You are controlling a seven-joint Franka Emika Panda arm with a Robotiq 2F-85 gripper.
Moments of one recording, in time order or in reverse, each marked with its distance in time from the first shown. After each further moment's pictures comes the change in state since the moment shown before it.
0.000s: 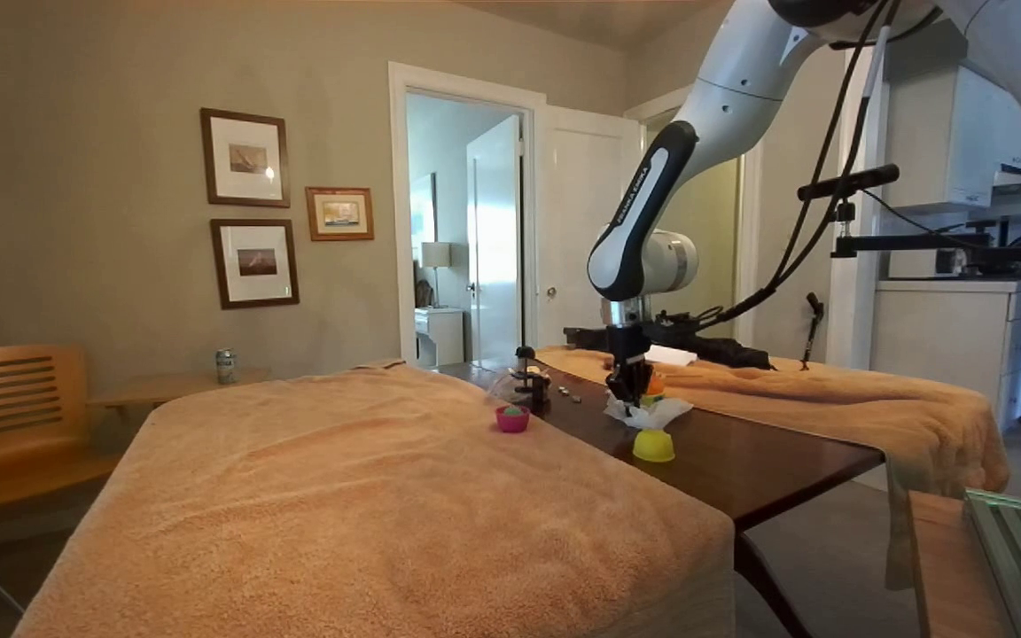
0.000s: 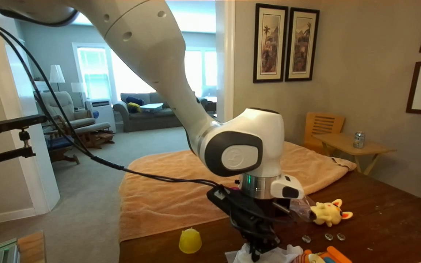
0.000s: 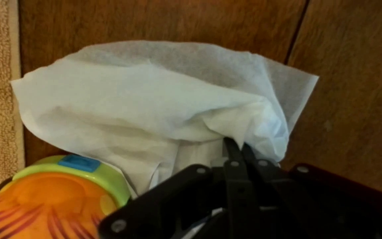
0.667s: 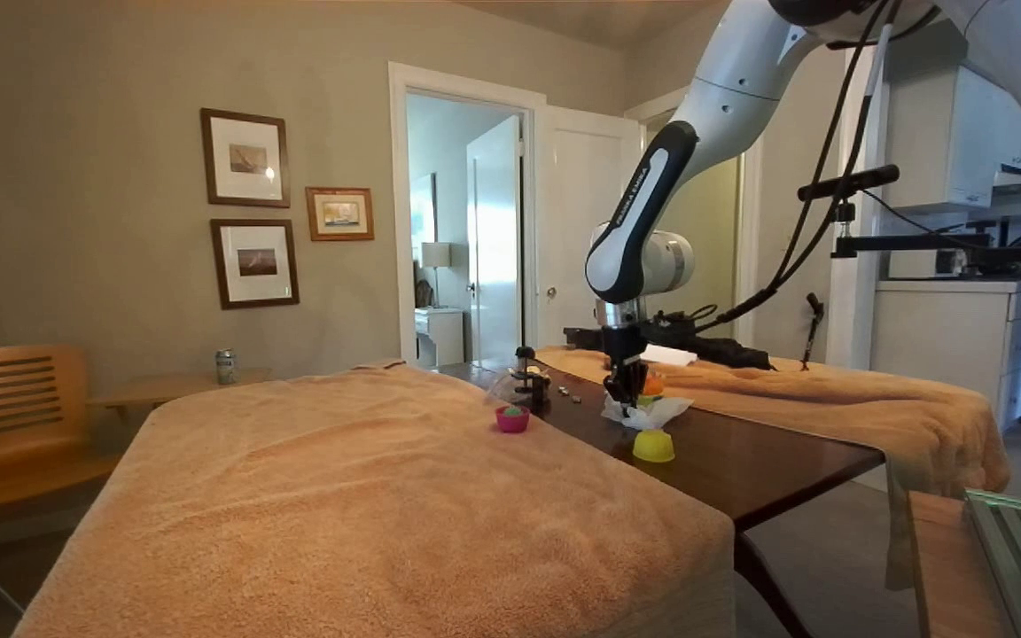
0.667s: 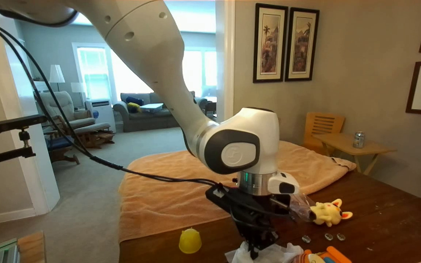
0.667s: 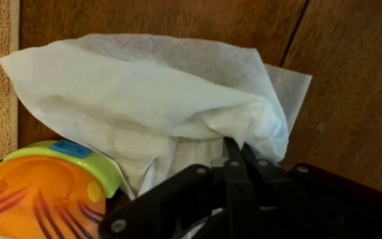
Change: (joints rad) arm 0.017 0.000 0.003 0.000 -0.050 0.001 0.001
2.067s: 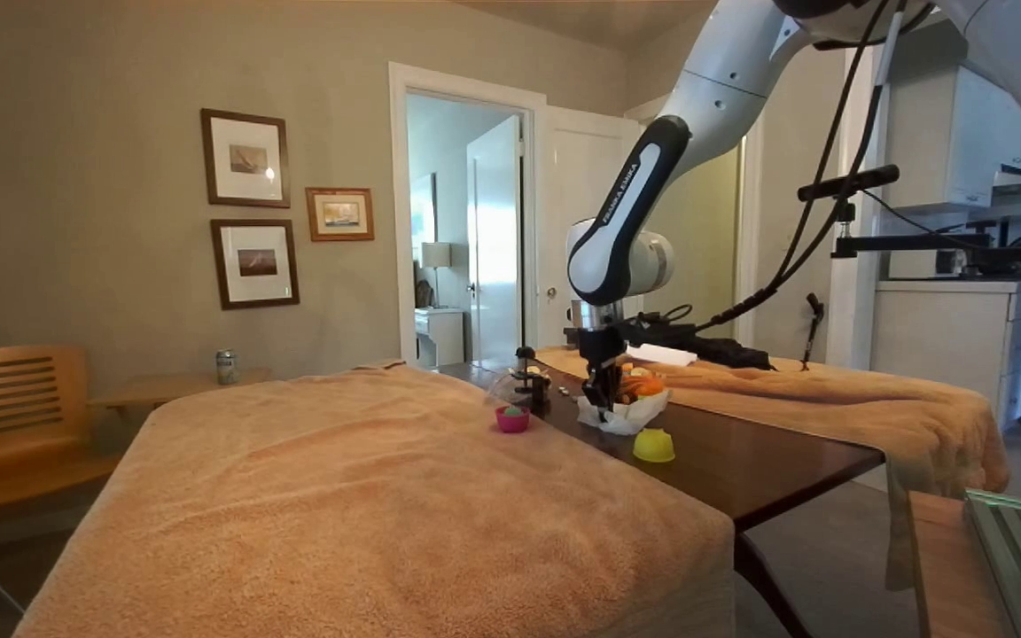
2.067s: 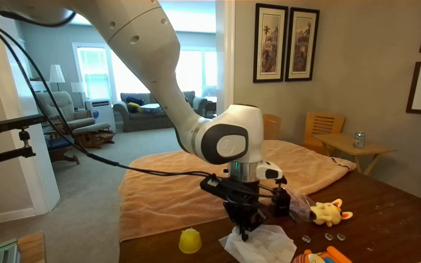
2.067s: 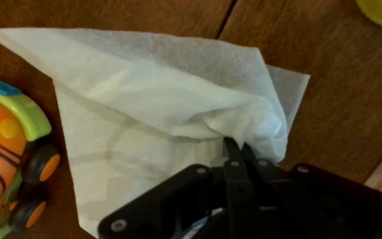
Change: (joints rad) arm 0.031 0.000 0.061 0.009 -0.057 0.004 0.004
